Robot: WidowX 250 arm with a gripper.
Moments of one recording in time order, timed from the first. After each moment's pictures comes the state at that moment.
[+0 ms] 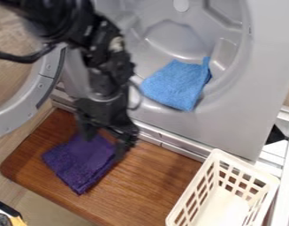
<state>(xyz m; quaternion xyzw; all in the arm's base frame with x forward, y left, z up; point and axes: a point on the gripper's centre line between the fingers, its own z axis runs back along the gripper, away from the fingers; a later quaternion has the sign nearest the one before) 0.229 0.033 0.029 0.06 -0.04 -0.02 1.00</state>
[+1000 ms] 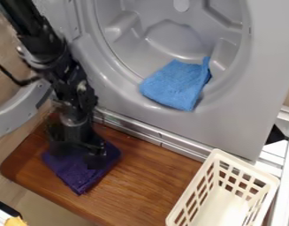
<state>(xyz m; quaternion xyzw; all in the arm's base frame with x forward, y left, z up) 0.239 0.105 -0.066 0.07 -0.02 0.07 0.99</state>
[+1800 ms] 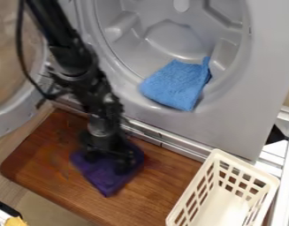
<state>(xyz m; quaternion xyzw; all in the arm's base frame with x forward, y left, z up) 0.256 0.030 -0.072 0.02 -0.06 0.00 1.00</state>
